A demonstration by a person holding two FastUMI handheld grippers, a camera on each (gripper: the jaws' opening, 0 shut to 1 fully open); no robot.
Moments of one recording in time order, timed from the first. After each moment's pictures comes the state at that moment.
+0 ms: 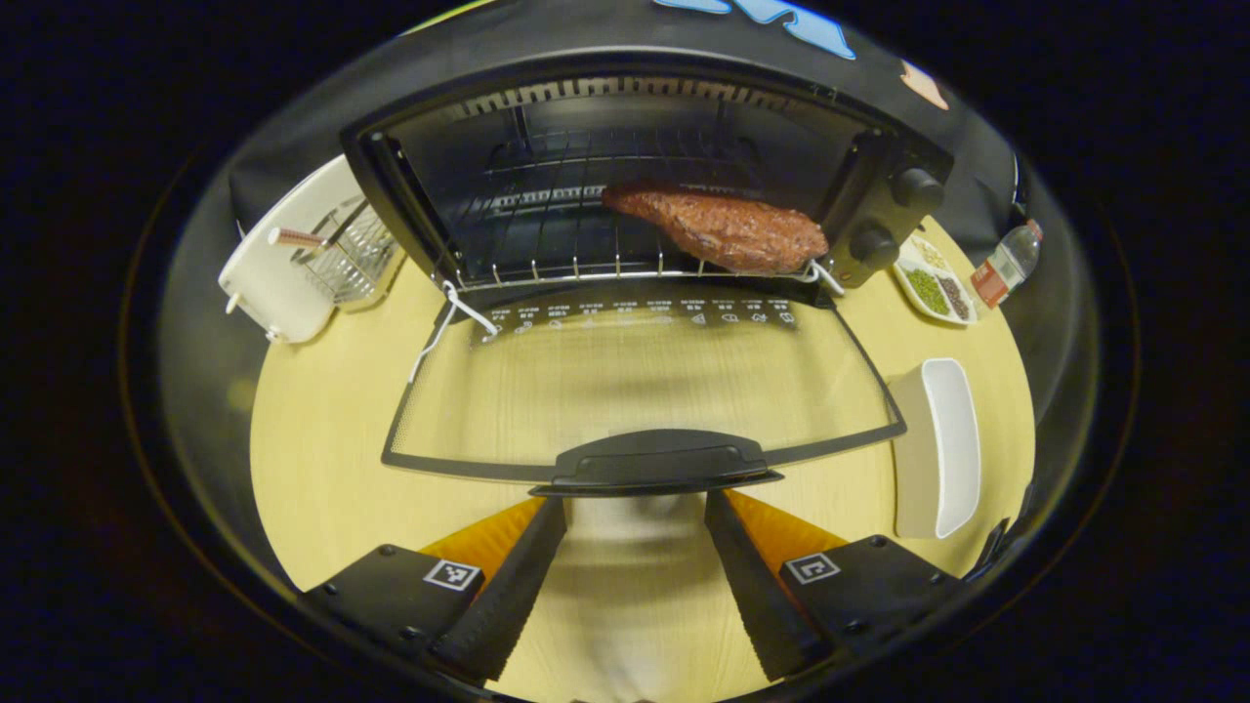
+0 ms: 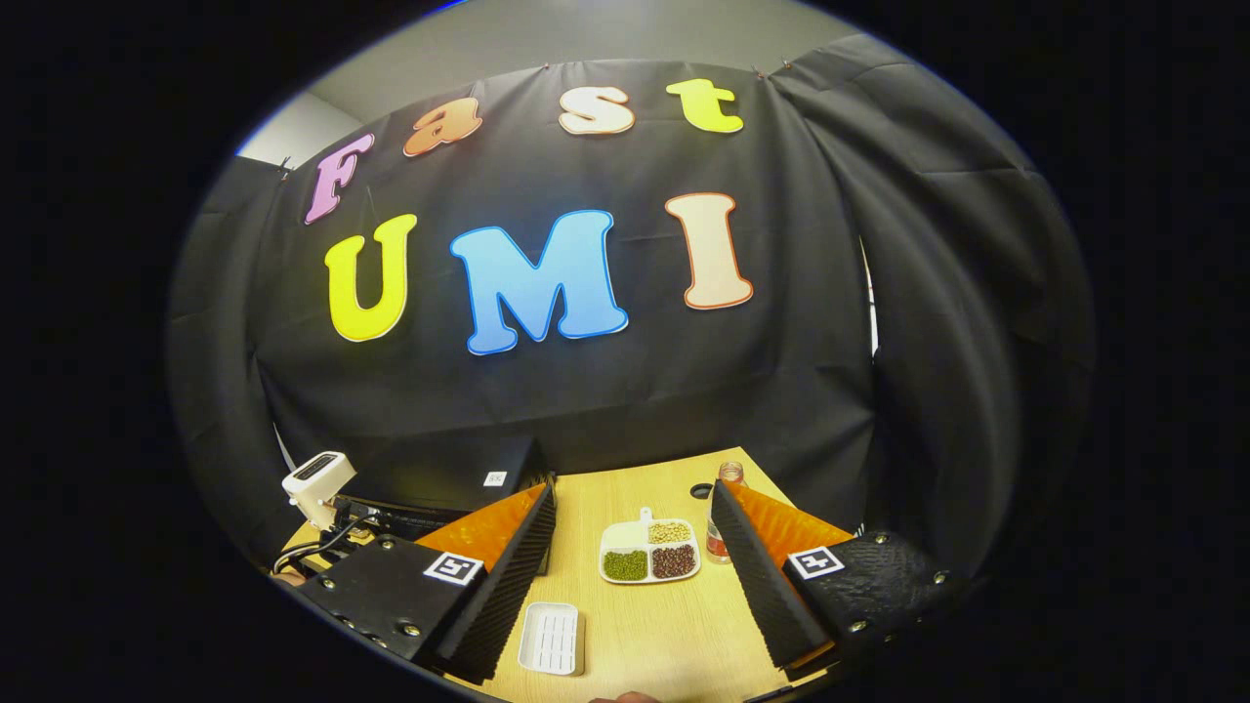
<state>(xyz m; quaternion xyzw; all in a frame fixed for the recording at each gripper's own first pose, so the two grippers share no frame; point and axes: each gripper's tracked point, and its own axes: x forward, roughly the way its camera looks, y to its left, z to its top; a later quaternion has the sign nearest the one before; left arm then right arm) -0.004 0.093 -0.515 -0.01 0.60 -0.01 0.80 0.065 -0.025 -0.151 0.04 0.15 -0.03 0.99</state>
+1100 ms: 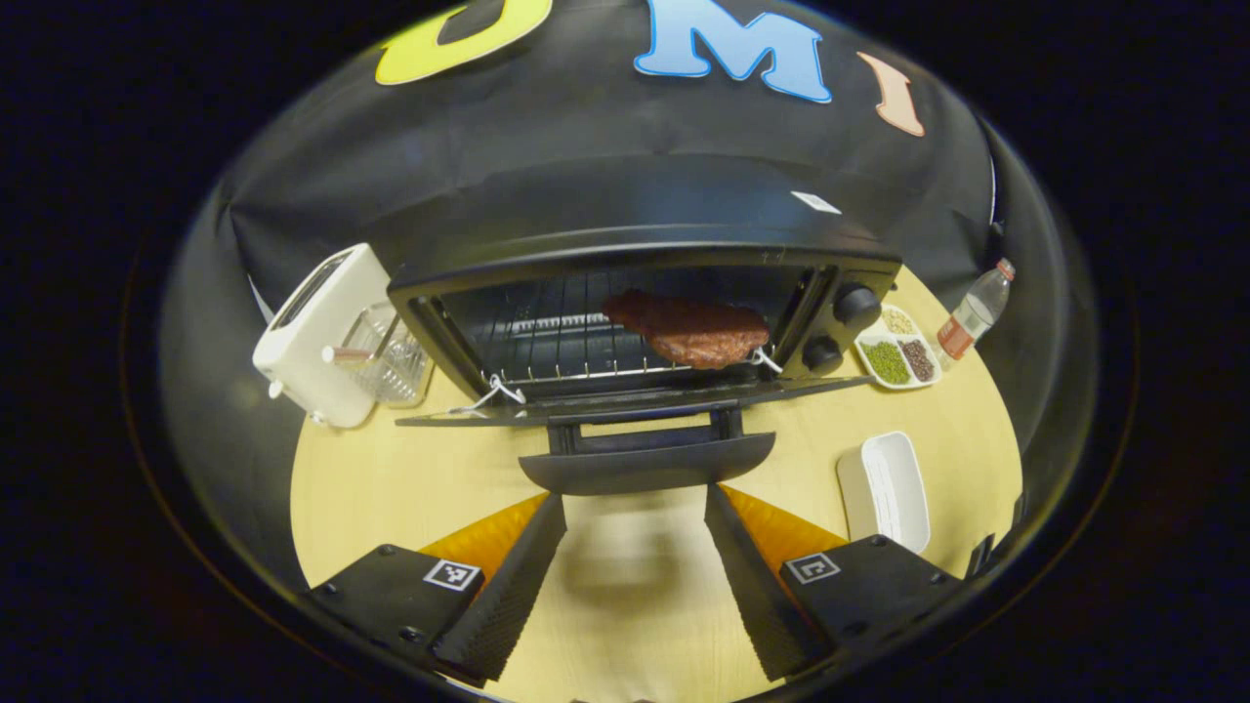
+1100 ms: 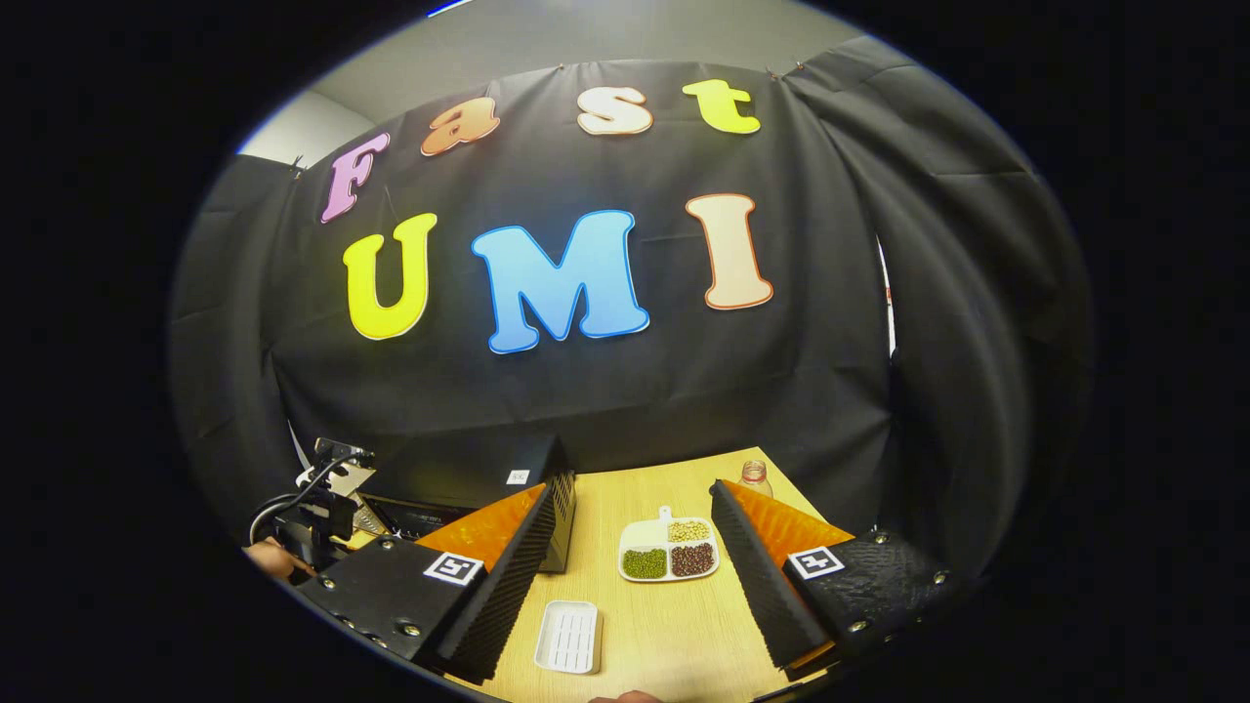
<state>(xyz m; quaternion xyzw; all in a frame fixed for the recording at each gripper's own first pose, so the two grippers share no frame) 0.023 0.093 -0.443 0.00 0.52 -0.02 0.86 0.061 -0.008 -0.146 0.04 0.15 -0.01 0.99</state>
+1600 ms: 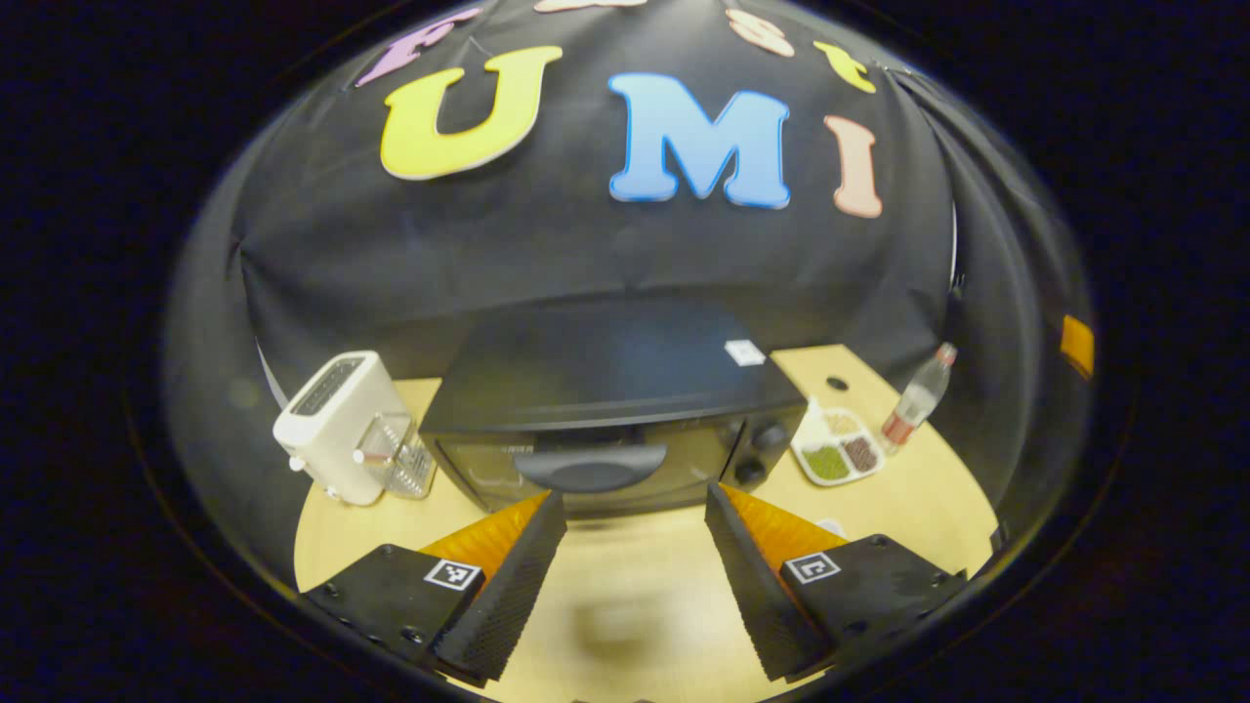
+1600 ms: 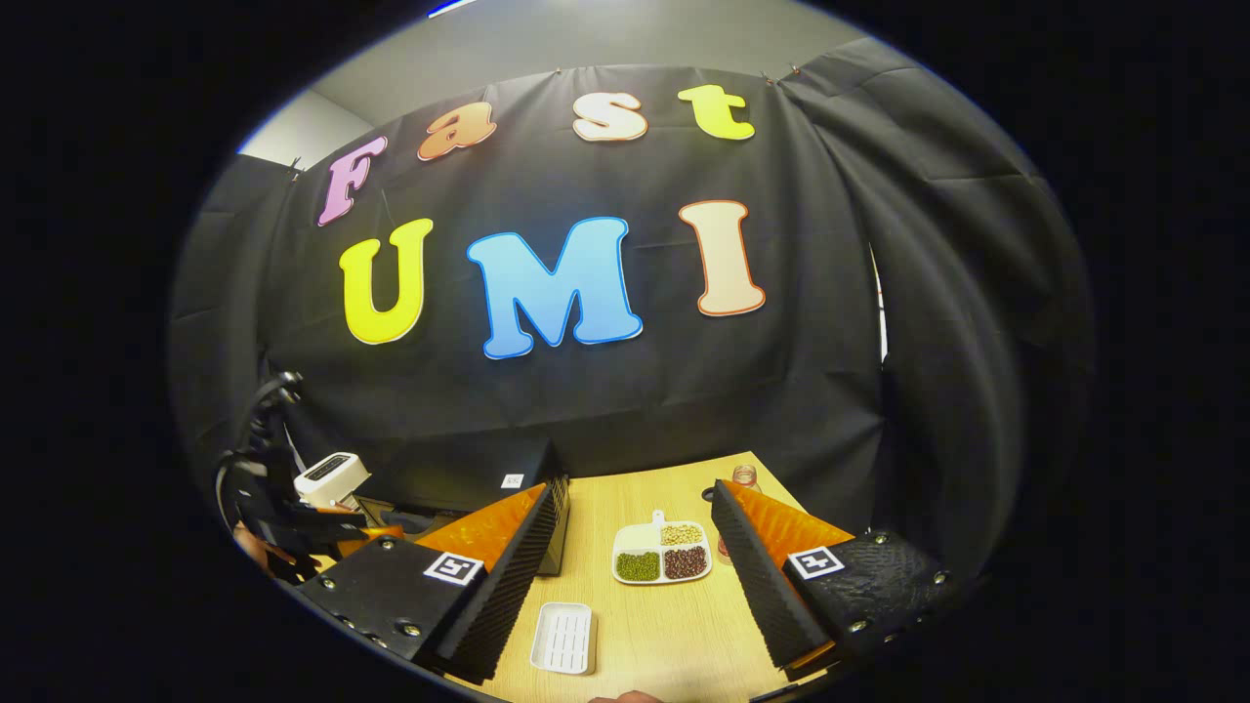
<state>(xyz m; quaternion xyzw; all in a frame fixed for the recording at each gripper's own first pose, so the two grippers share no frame) 0.061 0.063 -0.302 -0.02 0.32 -0.05 0.94 0.058 -0.012 -0.135 0.03 0.13 -0.01 0.99</state>
